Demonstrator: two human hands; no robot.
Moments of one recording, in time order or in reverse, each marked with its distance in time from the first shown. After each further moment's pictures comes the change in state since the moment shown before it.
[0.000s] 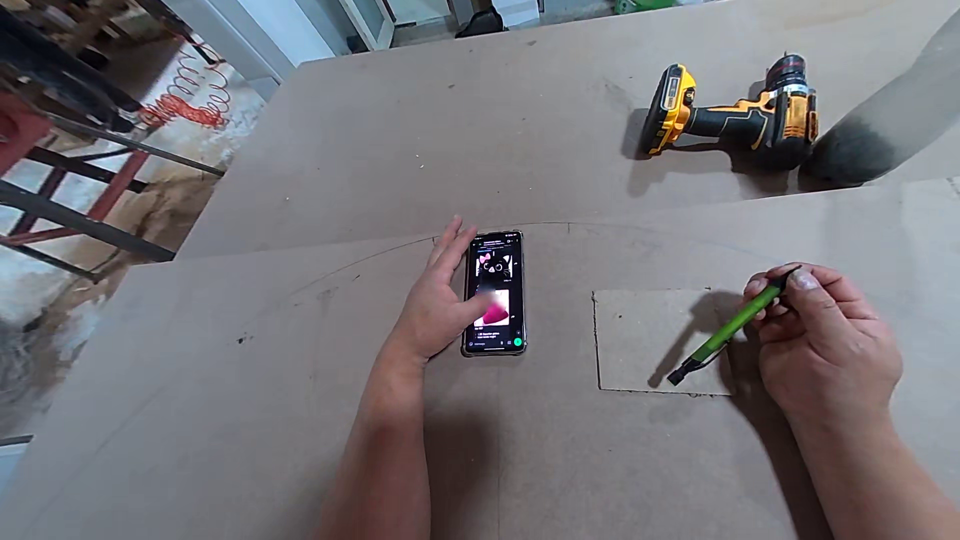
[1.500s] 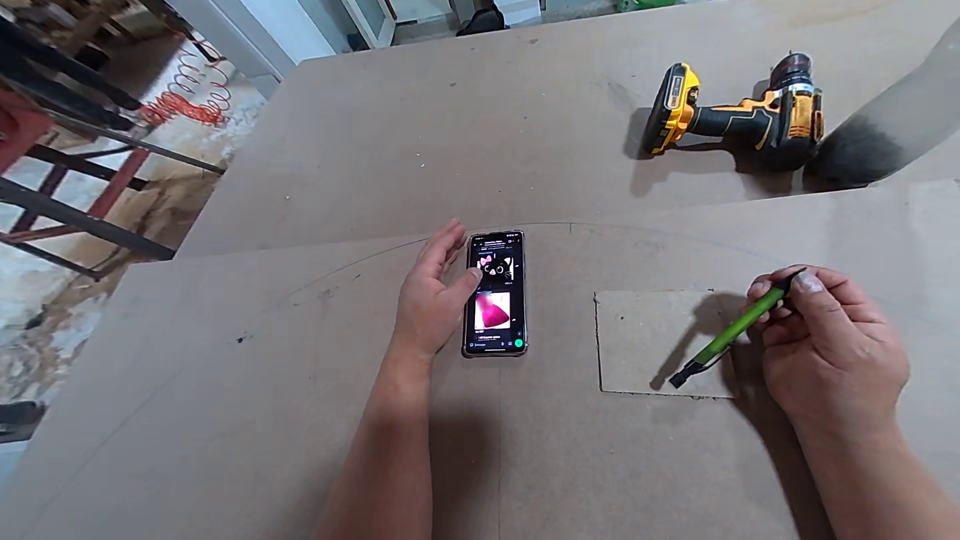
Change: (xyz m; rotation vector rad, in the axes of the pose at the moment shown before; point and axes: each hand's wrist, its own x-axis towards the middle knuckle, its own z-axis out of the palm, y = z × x) left_hand 0.002 -0.002 0.004 -0.130 0.185 0.000; right_hand 0.000 0.000 -0.002 -0.017 -0.019 -0.013
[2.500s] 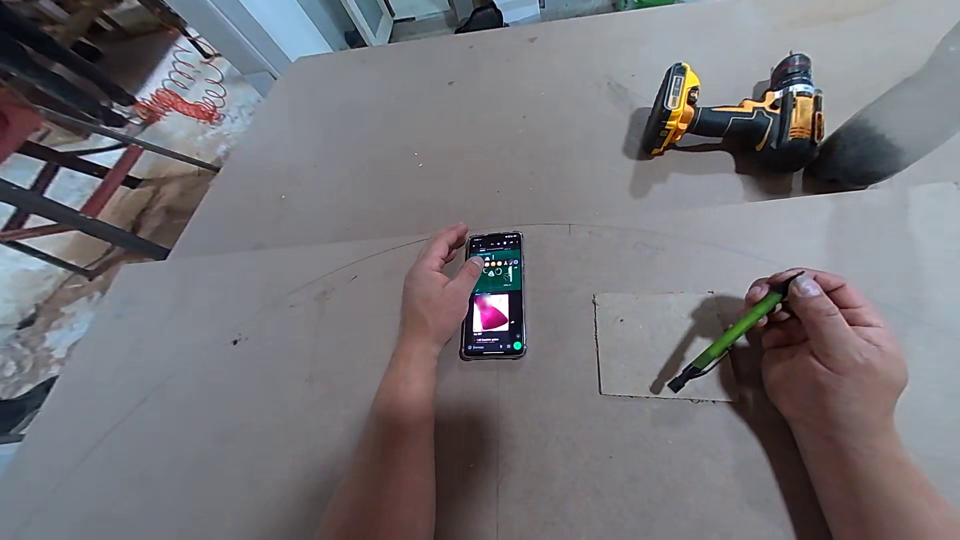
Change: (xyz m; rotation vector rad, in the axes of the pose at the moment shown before) left_hand 0.008 0.001 0.012 0.108 0.110 -0.087; right_hand -0.001 0.000 0.000 -0.013 -0.007 0.001
